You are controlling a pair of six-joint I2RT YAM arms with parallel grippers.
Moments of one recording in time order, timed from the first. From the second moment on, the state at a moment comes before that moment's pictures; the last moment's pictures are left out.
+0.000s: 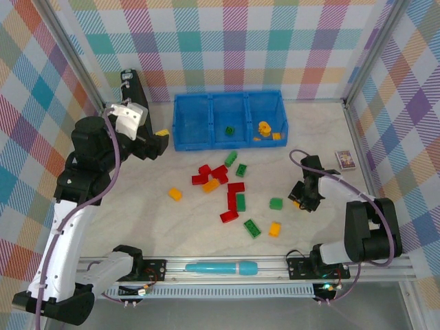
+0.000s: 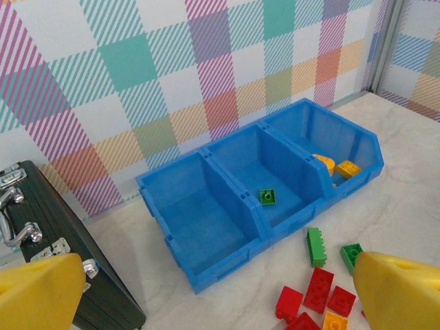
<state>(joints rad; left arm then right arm) -0.22 0.97 1.34 -0.64 0.21 0.21 0.12 1.40 0.69 -0.68 -0.05 0.73</state>
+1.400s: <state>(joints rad) -0.23 1.01 1.34 -0.66 0.17 0.21 0.25 2.20 1.95 -0.65 -0.01 0.22</state>
